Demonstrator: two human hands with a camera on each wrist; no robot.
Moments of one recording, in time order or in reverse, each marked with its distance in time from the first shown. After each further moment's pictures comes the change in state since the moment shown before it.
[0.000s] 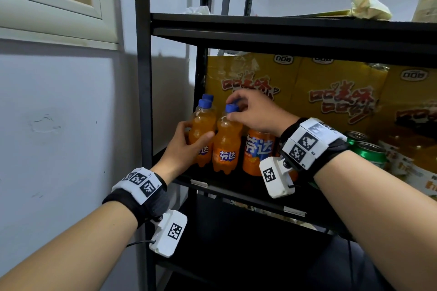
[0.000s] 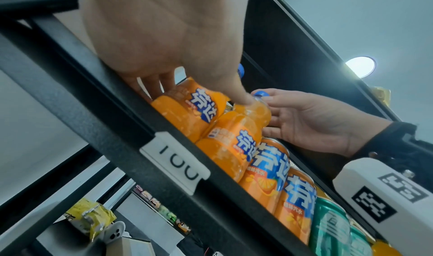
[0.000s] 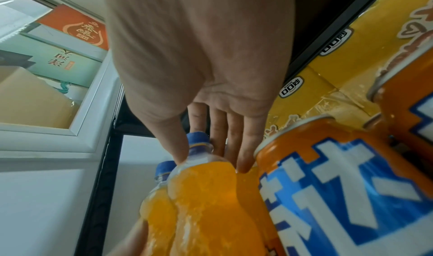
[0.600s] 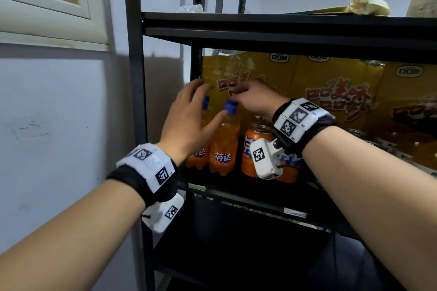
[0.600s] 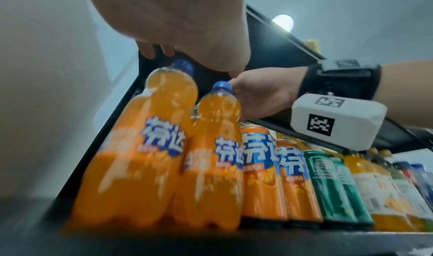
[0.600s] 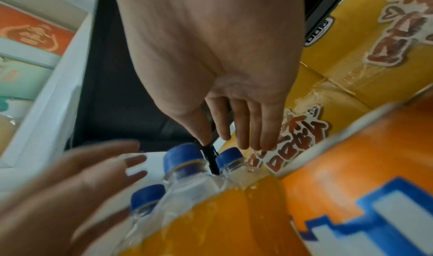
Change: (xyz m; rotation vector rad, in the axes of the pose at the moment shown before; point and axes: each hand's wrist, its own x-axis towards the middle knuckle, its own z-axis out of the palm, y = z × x) left_hand 0.022 0.063 0.009 0.732 0.140 0.569; right_hand 0.043 0.006 -0.010 0.017 0.091 0.217
